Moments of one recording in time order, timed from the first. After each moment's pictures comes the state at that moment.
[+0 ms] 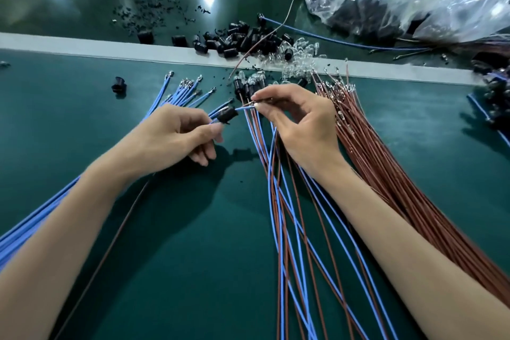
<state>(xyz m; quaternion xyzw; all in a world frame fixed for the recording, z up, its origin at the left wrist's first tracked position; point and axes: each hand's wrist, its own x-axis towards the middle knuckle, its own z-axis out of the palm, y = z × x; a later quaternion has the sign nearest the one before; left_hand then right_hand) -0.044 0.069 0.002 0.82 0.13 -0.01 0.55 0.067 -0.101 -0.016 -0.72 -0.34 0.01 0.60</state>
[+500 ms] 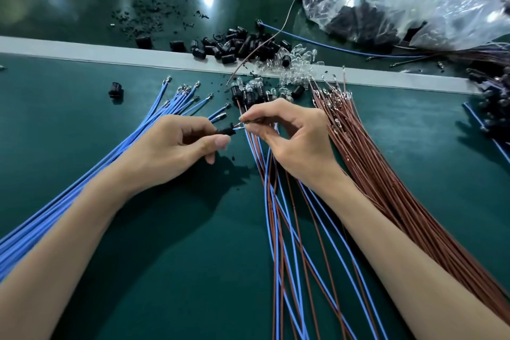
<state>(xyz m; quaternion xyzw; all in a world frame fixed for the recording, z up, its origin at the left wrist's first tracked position) -0.045 0.060 0.004 0.86 0.08 0.03 0.51 0.066 -0.104 -0.015 -0.71 -0.42 0.01 0.57</state>
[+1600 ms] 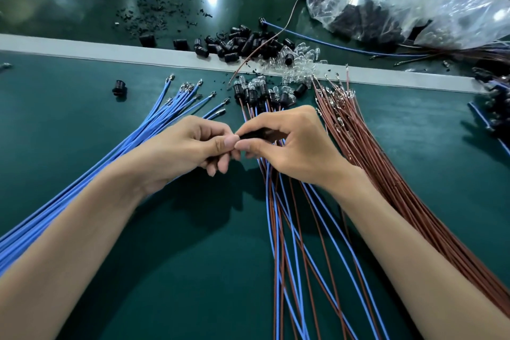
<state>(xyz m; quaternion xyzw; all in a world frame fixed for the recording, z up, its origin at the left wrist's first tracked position) -0.037 0.049 0.010 0.76 0.10 -0.09 0.64 0.068 -0.109 -0.001 -0.71 -0.53 0.06 0.46</state>
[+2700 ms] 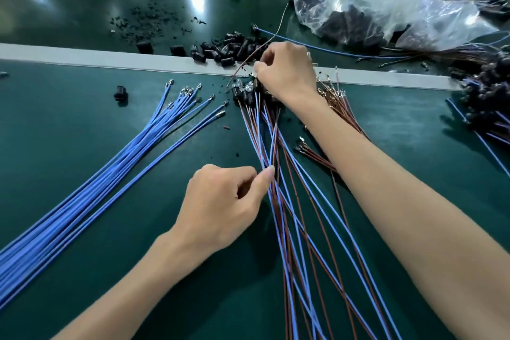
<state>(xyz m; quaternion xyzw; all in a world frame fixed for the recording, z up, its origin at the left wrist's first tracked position) -0.077 -0.015 -0.006 0.90 0.10 0.13 0.41 0.138 -0.042 0.014 -0.93 -0.23 -0.06 0.28</state>
